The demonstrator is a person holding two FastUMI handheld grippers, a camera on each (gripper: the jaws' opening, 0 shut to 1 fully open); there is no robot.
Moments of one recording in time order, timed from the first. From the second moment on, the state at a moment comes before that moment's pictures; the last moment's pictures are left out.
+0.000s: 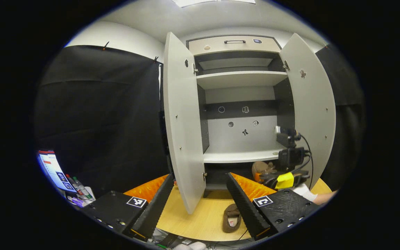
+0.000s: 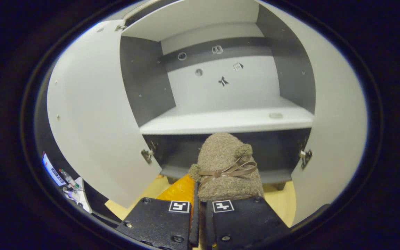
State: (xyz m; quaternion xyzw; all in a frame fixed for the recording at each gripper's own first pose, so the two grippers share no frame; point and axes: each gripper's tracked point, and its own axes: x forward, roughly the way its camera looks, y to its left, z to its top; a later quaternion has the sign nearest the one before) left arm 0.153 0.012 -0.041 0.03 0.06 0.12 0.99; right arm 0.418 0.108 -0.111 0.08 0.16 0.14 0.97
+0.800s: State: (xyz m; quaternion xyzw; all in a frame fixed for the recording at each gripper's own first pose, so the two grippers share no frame) left arm 0.152 0.017 -0.044 0.02 0.06 0.16 0.99; right arm 0.638 0.069 -0.006 0.12 0.18 0.02 0.98
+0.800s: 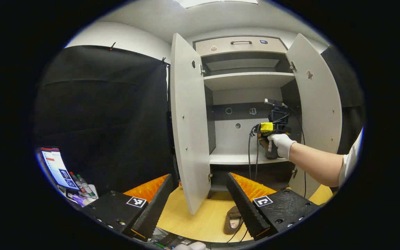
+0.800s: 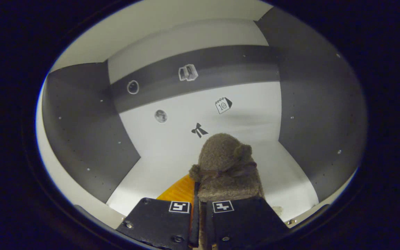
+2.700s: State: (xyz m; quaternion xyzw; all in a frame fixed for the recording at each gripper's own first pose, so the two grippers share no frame) left arm 0.161 0.055 -0.040 0.02 0.02 -0.01 1.00; right arm 0.303 0.043 0.070 0.06 0.00 -0.02 1.00
